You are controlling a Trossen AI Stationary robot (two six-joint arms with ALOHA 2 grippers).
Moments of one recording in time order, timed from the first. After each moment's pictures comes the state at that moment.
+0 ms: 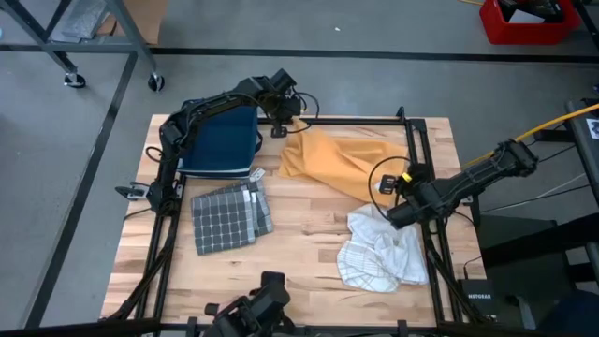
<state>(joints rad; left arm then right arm) 0.68 2.07 1.85 -0.82 0.12 0.75 0.42 1.13 0.84 -1.54 0.70 2.23</state>
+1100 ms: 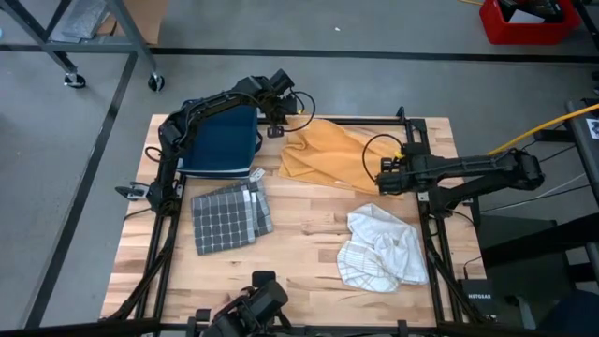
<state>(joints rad) 0.69 2.07 1.85 -0.91 0.01 0.68 -0.02 1.13 0.84 -1.50 0.81 1.62</state>
